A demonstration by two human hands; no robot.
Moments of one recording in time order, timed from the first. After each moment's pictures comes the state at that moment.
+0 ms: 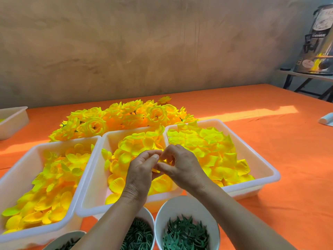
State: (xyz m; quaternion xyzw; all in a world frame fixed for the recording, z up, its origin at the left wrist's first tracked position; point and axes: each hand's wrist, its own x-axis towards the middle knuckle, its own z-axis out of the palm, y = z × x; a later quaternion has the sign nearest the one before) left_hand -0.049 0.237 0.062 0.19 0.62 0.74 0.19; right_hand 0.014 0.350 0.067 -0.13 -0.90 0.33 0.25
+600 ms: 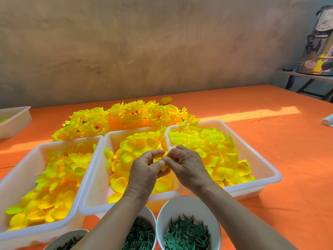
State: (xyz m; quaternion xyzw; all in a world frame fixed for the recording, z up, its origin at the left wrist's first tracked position) left_hand -0.047 0.238 0.061 0.20 0.63 0.73 0.17; right_hand 0.016 0.355 0.065 -0.11 -0.89 0.35 0.28
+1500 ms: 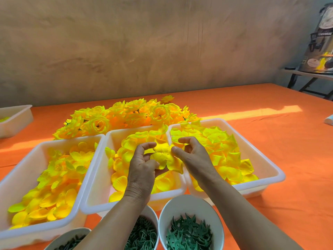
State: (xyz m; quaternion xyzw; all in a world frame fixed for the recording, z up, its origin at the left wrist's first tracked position) left_hand -0.047 0.236 0.065 0.17 0.61 0.76 0.14; right_hand 0.010 0.368 0.065 -0.23 -0.76 0.55 0.27
